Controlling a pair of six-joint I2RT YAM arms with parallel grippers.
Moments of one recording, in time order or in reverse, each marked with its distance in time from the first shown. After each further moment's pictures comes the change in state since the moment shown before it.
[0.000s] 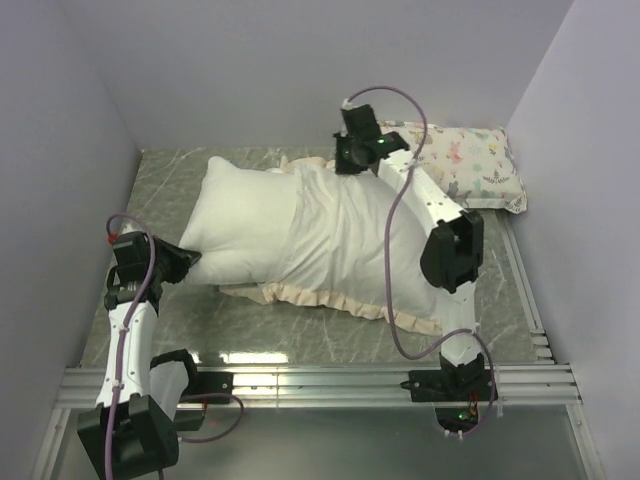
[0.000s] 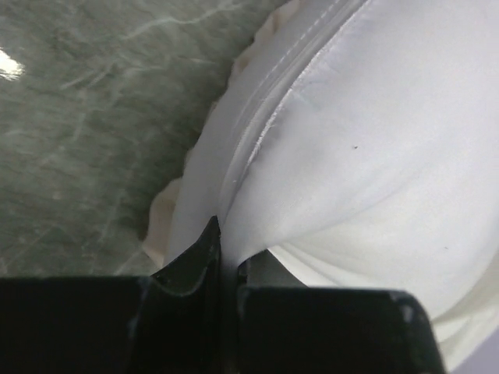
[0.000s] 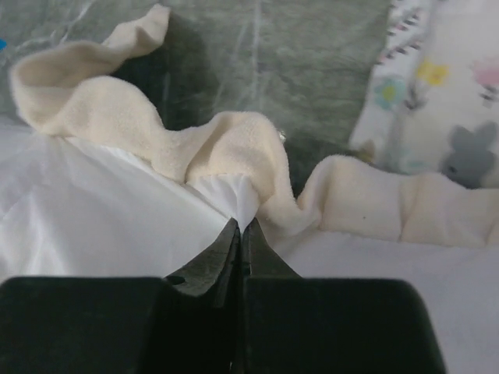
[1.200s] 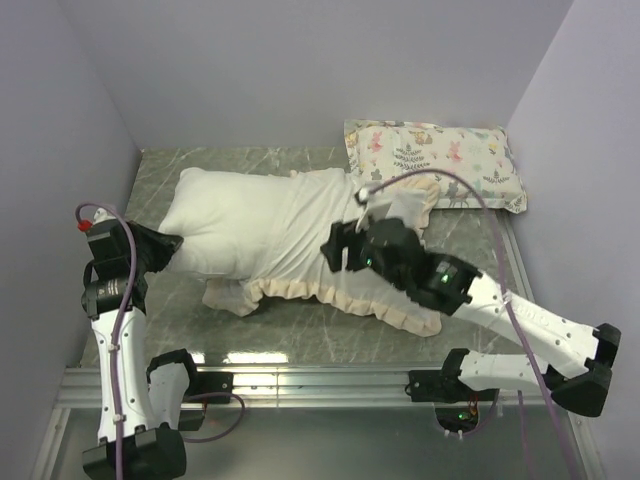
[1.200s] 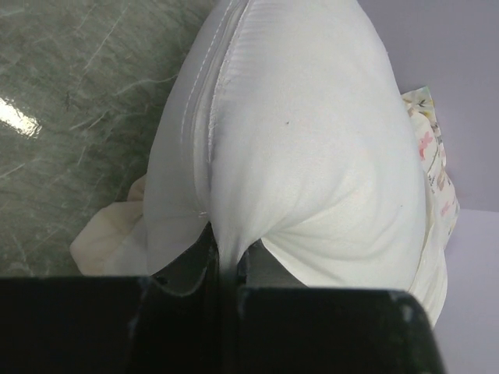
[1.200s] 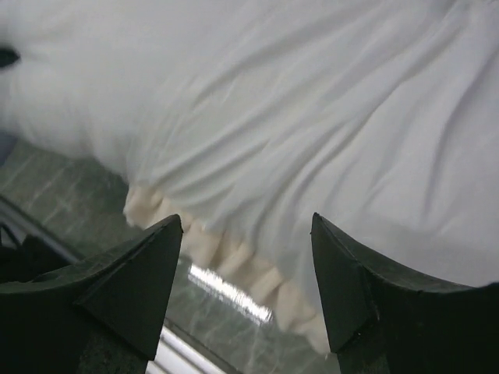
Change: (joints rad) left arm 0.029 -0.099 0.258 -0.225 -0.041 0.021; right arm 0.463 -1.052 -0.984 0.277 0.291 0.128
